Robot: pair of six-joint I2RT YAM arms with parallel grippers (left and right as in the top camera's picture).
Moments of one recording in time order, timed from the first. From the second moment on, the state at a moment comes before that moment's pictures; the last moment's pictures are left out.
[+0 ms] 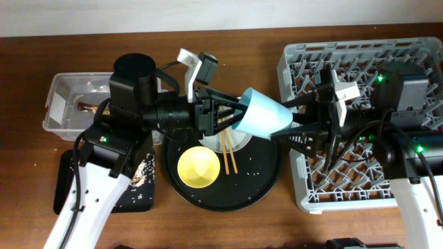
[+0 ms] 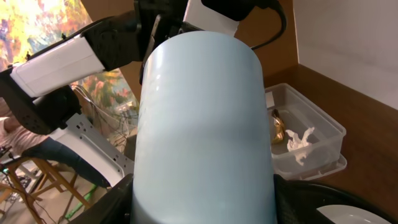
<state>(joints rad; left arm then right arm) -0.38 1.31 1.38 -0.39 1.05 -0.44 0.03 1.18 1.36 -0.82 -1.38 -0.31</state>
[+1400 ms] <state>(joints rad) -0.14 1.31 1.38 -0.88 0.56 -0.26 0.02 1.67 1.76 -1.20 0.10 0.10</state>
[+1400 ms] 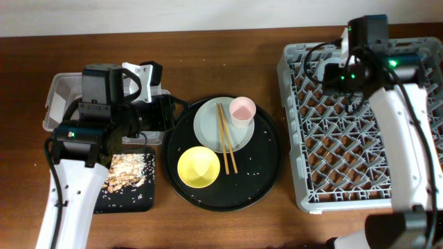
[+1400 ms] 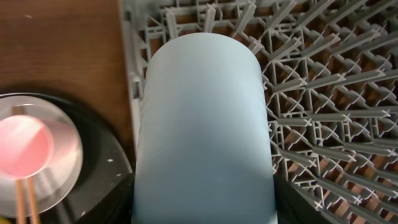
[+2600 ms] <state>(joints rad) -0.14 1.31 1.37 -0.91 0.56 -0.25 -0.09 1.90 1.76 -1.19 0.00 0.08</state>
